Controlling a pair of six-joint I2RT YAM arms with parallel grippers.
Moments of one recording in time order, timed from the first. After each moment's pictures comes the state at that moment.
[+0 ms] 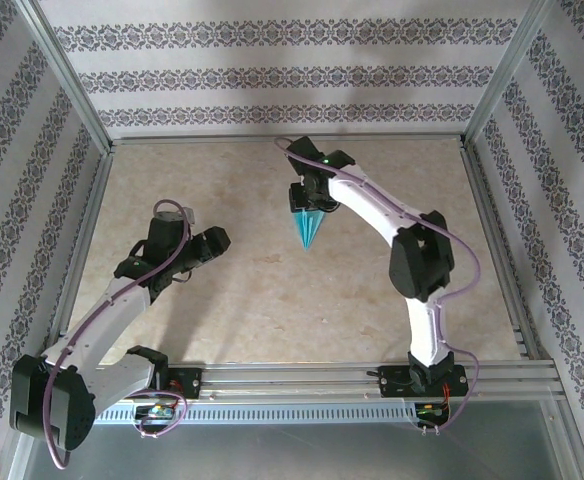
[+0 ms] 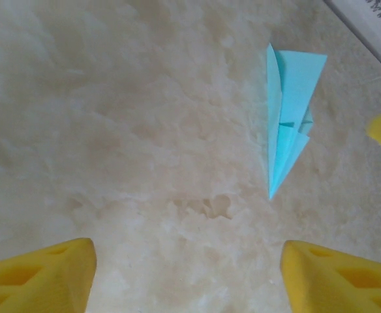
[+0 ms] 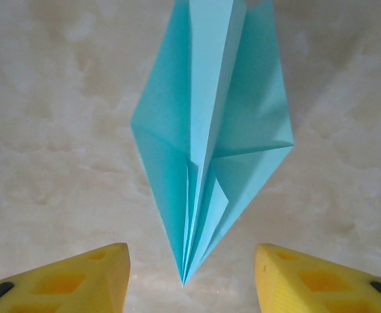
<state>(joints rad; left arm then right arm) -0.24 1.02 0.68 -0.37 0.19 -0.73 0.57 1.99 1.83 -0.99 0.12 0.43</state>
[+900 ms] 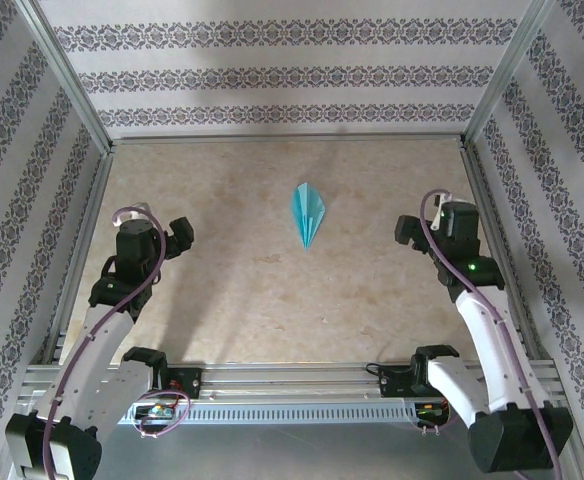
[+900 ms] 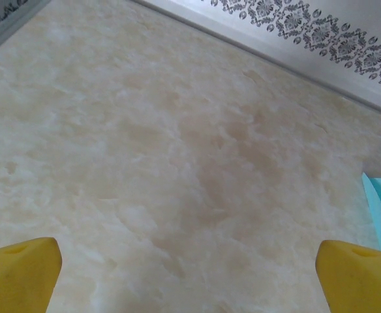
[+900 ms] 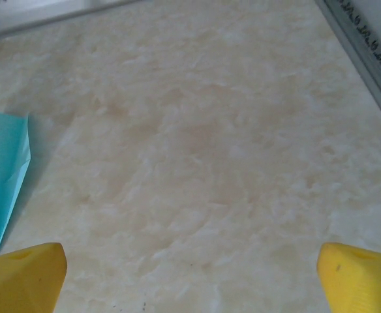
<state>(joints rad) -0.11 0.80 0.65 -0.38 -0.20 -0.47 0.02 0.87 0.79 -0.58 0.06 0.24</state>
